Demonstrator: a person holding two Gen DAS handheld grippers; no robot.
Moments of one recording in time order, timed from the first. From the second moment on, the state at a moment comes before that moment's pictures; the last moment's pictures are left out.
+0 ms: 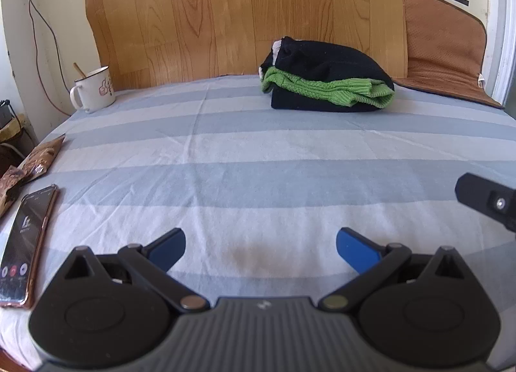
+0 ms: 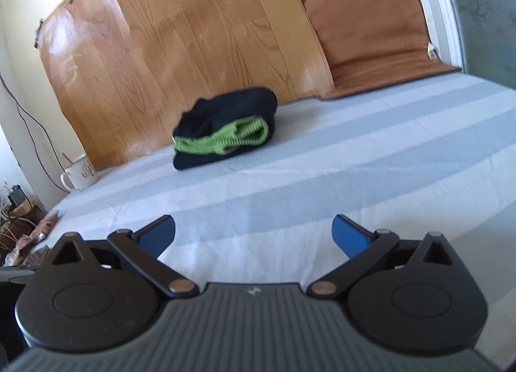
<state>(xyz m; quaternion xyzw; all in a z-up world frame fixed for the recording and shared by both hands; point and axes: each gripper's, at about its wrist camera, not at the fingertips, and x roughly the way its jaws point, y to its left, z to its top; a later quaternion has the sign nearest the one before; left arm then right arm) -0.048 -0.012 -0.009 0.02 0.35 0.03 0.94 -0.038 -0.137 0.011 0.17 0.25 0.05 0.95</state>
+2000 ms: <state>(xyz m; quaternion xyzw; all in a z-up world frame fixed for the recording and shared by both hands) 0.013 0.009 -0.023 -0.01 0.33 0.04 0.94 0.017 -0.148 0.003 0.17 0.21 0.07 0.96</state>
